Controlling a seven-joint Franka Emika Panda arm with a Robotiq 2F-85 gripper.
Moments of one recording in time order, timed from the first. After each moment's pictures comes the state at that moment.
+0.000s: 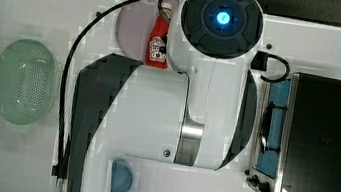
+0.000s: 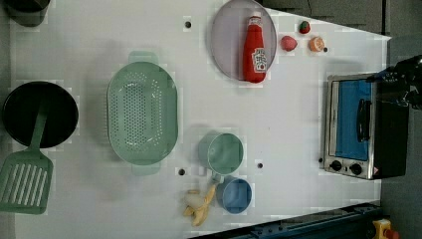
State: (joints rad) arm -0.02 0.03 0.01 -1.77 0.01 0.19 -0.04
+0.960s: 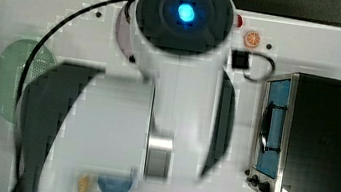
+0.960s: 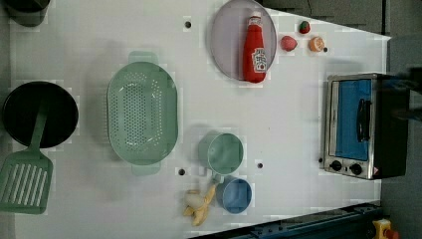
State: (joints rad) arm -0.08 0.01 0.12 -1.72 0.01 0.11 -0.12
